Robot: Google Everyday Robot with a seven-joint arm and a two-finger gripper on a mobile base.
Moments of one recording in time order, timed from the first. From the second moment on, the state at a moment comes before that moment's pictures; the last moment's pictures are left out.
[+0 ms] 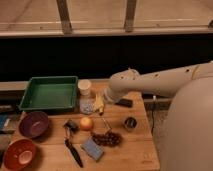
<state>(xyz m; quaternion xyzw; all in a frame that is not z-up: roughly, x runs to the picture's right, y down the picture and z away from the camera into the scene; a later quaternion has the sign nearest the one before) -0.012 0.092 0.789 -0.29 -0.02 0.52 0.80</state>
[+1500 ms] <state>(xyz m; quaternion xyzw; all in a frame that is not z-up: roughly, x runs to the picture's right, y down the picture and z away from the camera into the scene) -0.116 0.107 0.864 -0.36 -0.01 0.44 0.82</state>
